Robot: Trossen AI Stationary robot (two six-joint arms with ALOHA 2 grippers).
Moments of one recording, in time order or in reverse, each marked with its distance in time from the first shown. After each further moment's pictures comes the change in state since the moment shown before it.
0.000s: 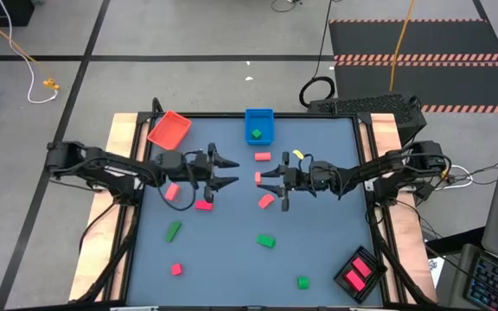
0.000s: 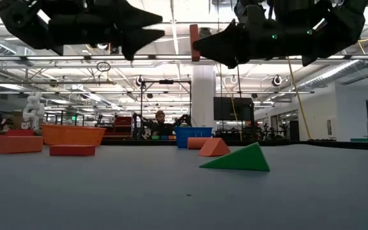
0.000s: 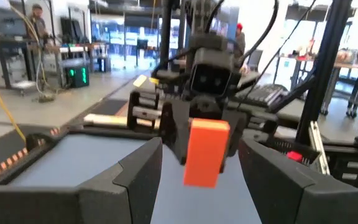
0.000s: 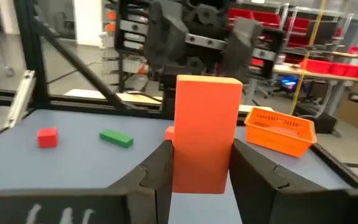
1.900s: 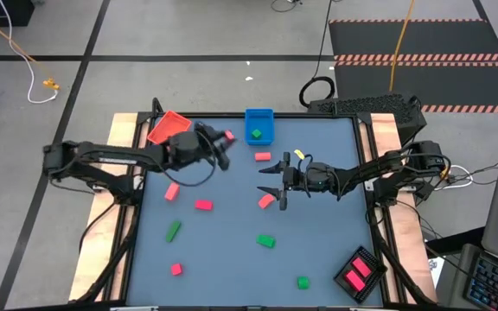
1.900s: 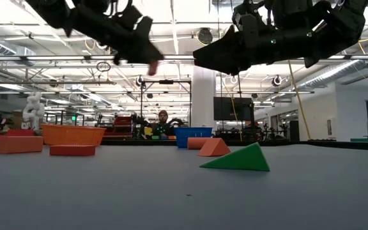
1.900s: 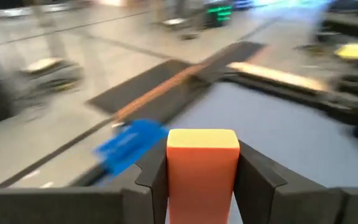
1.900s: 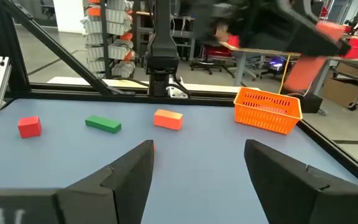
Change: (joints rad) left arm 0.135 -0.063 0.239 -0.627 -0.505 -0.025; right arm 0.002 0.001 0.000 -0.064 0.084 0.029
